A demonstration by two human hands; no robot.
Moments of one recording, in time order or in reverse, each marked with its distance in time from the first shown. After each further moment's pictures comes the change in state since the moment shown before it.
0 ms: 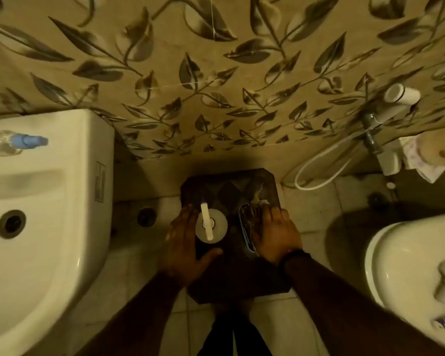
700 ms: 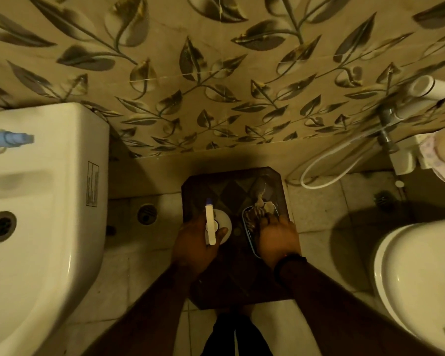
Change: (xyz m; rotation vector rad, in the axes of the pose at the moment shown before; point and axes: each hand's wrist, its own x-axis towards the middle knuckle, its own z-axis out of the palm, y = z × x) left_hand 0.037 0.013 0.017 -0.334 -0.050 -0.289; right_hand 0.020 -0.013 0.013 -0.235 -0.137 0.007
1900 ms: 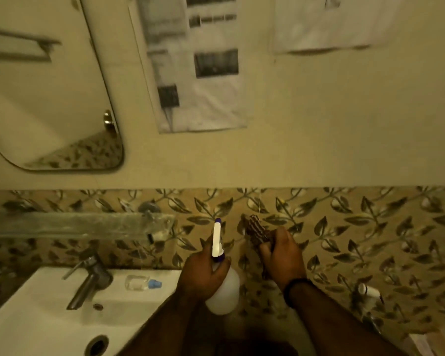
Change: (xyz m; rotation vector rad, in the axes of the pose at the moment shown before) left_hand -0.086 0.205 -0.289 -0.058 0.497 0.361; right_hand -0.128 -0.059 -0.364 0.754 0.949 -0.203
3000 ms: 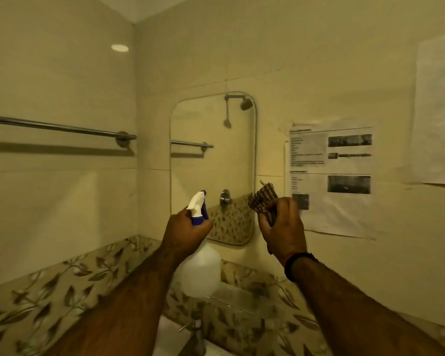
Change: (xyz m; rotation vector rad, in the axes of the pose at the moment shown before) left_hand -0.011 0.037 -0.357 -0.054 0.730 -0.061; right_hand 0.056 -0.342 0.009 0.343 0.250 -0.763
